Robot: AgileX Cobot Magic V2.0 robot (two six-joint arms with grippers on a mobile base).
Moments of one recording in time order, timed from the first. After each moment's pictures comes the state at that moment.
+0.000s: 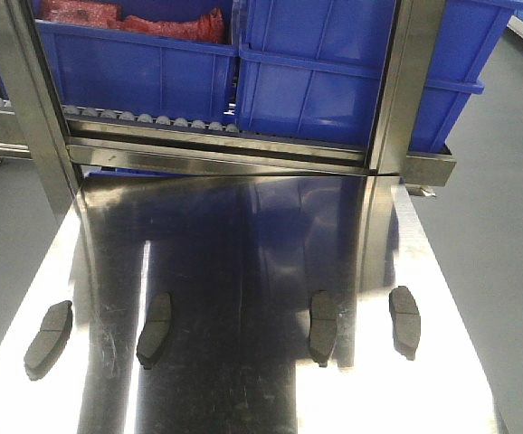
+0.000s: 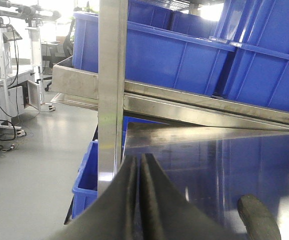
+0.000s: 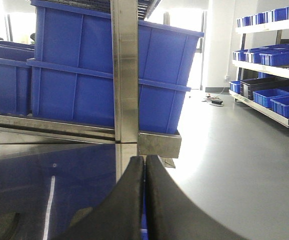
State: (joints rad) left arm 0.03 -0.01 0.03 0.06 0.09 -0.14; right arm -0.04 -0.01 0.03 -0.11 0.00 0.08
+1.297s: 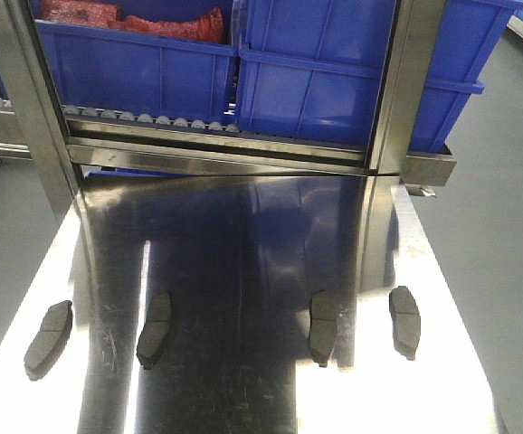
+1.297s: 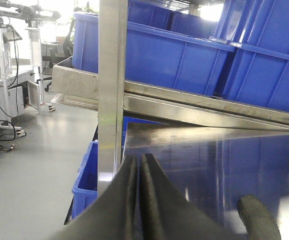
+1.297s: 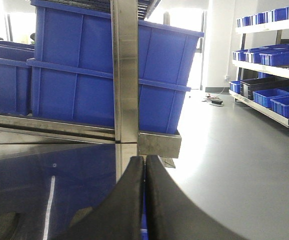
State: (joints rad) left arm 0.03 -0.01 0.03 0.06 0.09 -0.14; right arm -0.04 -0.01 0.03 -0.11 0.00 0.08
